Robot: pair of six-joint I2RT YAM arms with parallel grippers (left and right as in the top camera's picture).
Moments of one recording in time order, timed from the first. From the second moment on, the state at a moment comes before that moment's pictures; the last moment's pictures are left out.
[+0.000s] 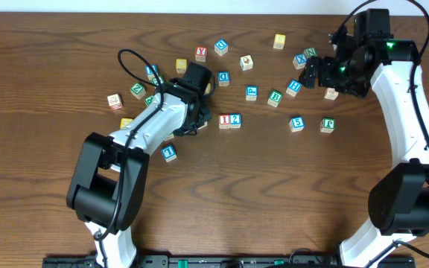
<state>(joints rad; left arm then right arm) -0.41 1.95 1.33 -0.70 -0.03 -0.89 -0.01 1.86 1.71 -1.06 -0.25 0.13</state>
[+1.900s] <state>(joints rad) -0.46 2.02 1.33 -0.50 -0.03 -0.61 -0.01 1.86 1.71 -1.06 -0.25 0.13</state>
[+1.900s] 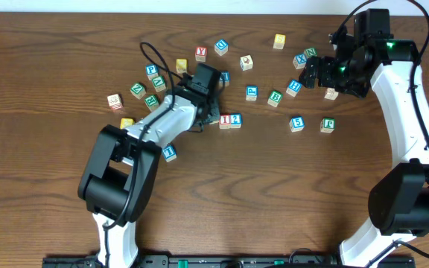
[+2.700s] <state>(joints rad) -0.47 2.02 1.33 -0.39 -0.05 -0.50 -0.01 1.86 1.71 -1.06 -0.25 0.13</state>
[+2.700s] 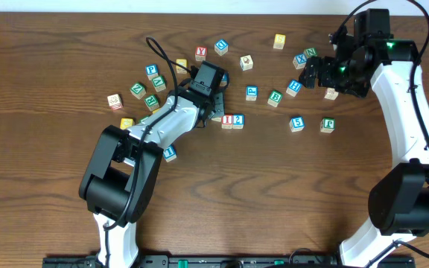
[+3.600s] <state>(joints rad) -0.45 2.02 1.36 -0.39 -0.04 -0.31 -0.01 1.86 1.71 -1.06 -0.25 0.13</state>
